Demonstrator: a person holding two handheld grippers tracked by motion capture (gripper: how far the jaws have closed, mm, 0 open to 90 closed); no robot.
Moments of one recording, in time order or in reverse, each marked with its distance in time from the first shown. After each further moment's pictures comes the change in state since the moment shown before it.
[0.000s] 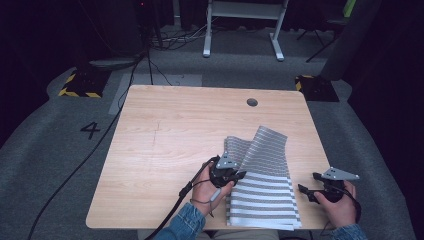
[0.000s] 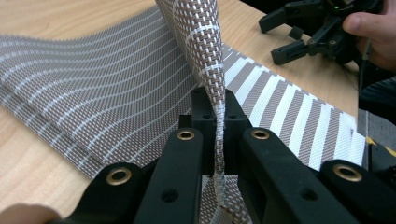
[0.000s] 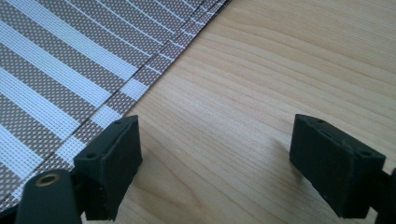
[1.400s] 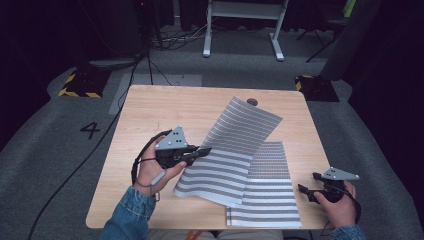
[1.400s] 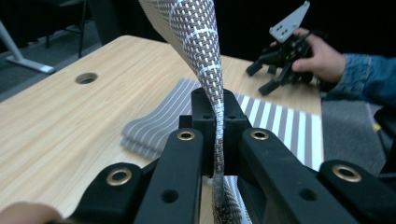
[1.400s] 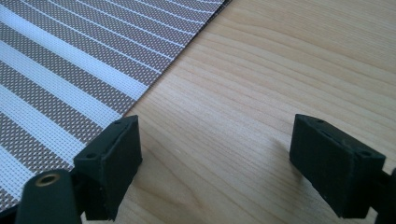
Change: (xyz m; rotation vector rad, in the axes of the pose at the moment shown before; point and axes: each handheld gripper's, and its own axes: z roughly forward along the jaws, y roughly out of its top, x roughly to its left) left arm 0.041 0.040 -0.157 -0.134 -0.025 0.224; right arm 0.000 0.000 0.000 0.000 -0.003 -0.007
